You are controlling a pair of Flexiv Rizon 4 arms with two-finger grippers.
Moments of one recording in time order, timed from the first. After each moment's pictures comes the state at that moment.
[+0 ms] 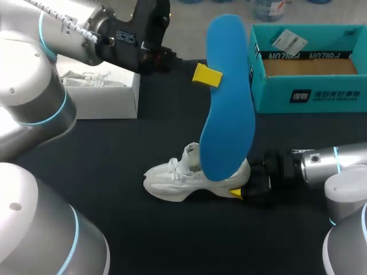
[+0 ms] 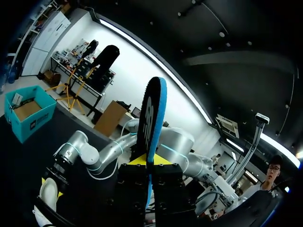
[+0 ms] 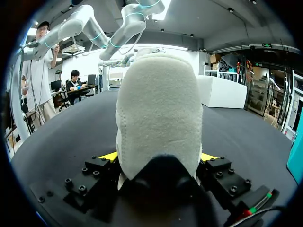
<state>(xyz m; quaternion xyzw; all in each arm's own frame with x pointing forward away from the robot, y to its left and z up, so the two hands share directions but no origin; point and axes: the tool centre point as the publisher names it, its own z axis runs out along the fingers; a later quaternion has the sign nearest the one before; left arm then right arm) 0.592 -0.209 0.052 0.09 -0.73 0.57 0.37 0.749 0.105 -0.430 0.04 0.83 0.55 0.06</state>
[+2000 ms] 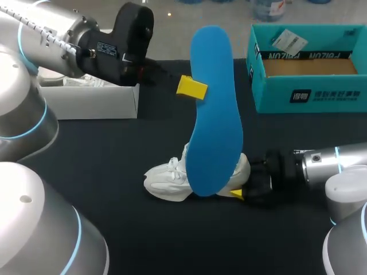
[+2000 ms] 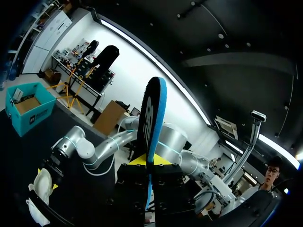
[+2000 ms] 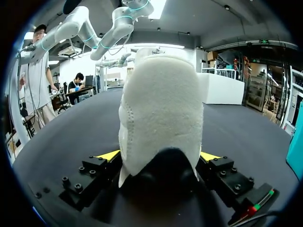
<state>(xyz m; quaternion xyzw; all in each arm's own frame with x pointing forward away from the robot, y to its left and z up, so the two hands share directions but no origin) 0.568 -0.188 0.052 0.10 -0.73 0.58 0.36 0.751 0.099 -0.430 0.06 0.83 0.55 0.05</state>
